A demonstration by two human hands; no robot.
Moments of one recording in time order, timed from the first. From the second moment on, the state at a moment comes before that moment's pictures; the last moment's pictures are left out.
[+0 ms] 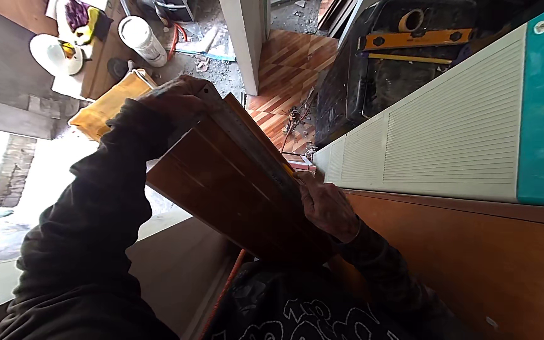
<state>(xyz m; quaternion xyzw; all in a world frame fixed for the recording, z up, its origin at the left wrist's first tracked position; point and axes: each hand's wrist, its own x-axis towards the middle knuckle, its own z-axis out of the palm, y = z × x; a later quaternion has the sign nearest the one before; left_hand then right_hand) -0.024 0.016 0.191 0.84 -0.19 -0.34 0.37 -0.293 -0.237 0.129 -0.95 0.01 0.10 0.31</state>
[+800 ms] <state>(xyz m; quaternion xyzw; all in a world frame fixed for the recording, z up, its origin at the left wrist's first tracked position) -0.022 0.016 0.188 0.85 -0.21 -0.33 0.36 -0.290 -0.230 0.128 -0.95 0.00 0.08 0.29</state>
